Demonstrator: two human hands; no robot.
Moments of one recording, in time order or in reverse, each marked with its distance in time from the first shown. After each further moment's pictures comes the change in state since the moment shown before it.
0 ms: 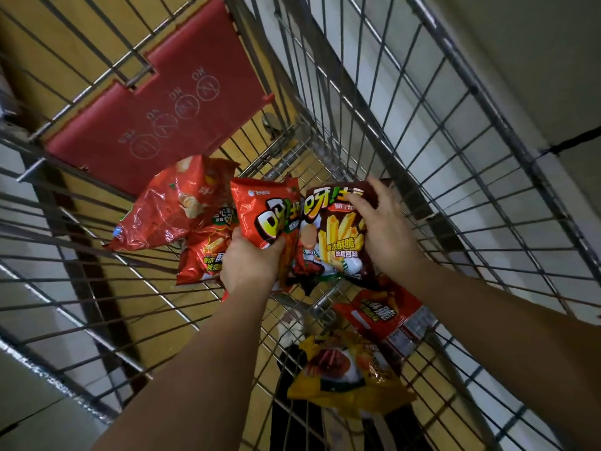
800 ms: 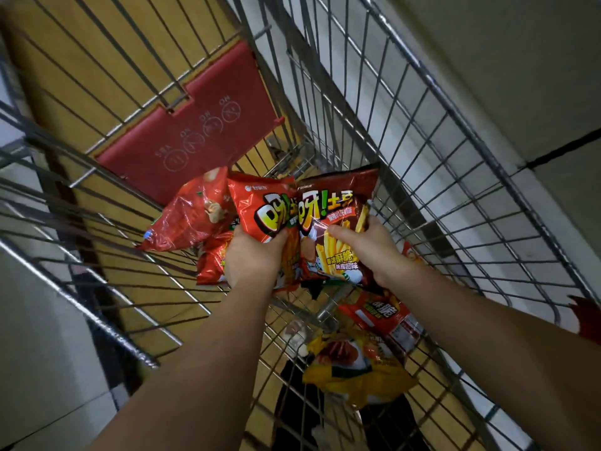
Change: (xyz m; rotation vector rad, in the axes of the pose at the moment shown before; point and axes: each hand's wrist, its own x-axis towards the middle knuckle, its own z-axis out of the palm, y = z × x) left_hand -0.015 0.008 -0.034 -0.132 0.024 0.037; right_hand -0.023 -0.048 -0.013 1.081 -0.078 0.510
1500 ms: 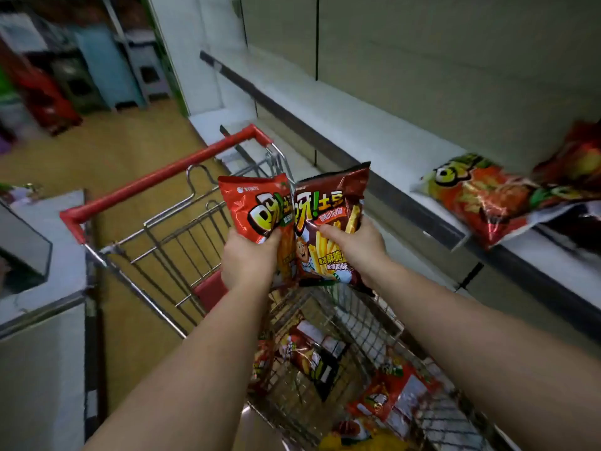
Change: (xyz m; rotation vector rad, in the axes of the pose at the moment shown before) left_hand -0.113 0.124 -0.179 -0.381 0.175 0.424; right_hand -0.173 -0.184 -0.011 0.048 0.254 -0.526
